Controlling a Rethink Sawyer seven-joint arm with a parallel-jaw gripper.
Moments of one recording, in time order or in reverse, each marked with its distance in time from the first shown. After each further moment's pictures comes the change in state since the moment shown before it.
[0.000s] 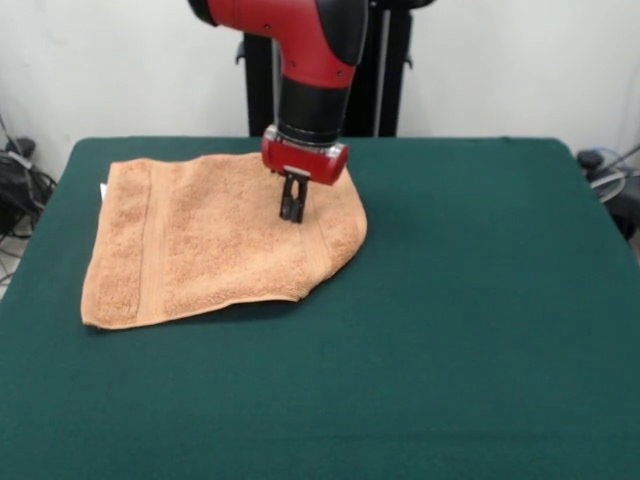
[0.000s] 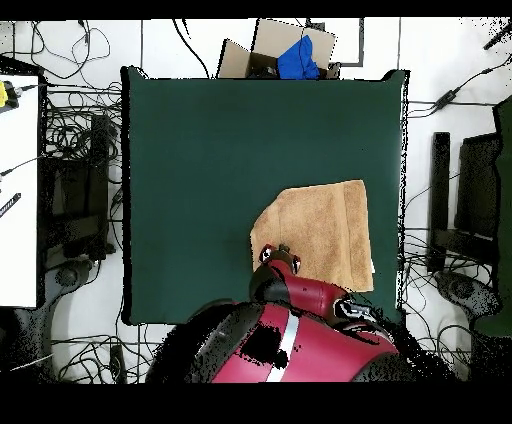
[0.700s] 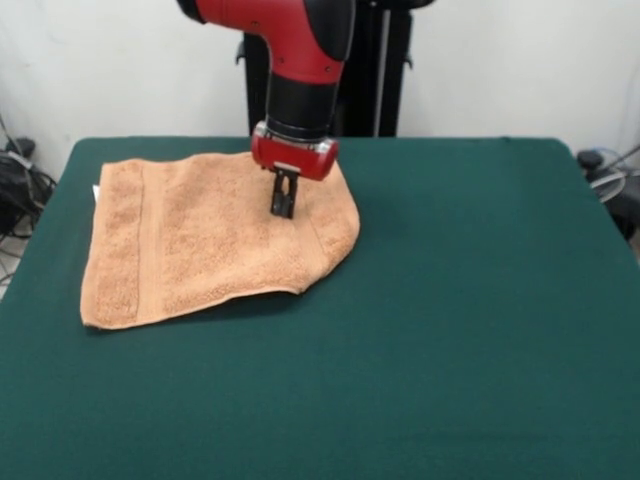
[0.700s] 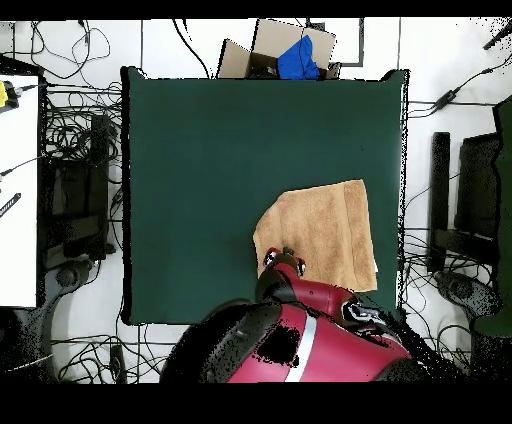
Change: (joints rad) arm -0.037 -0.002 0.000 0.000 -0.051 0.000 0.000
